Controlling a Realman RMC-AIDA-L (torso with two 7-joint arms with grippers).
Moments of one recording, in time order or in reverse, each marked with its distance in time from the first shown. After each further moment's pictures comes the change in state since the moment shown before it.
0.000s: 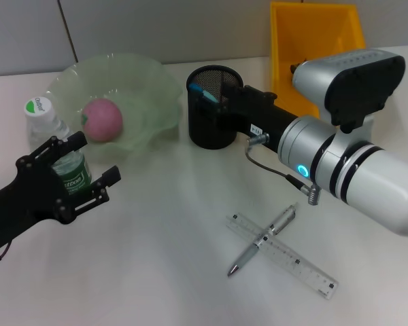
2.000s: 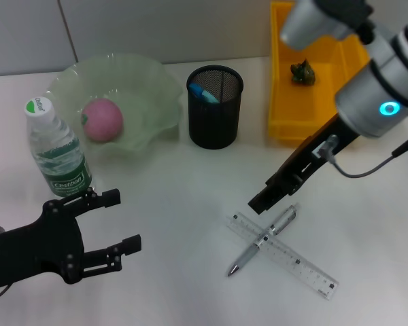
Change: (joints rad) left arm 0.070 0.008 0.165 0.252 0.156 0.112 -0.298; right arm 0.610 0.002 0.841 0.087 -0.078 -1.770 -0.338
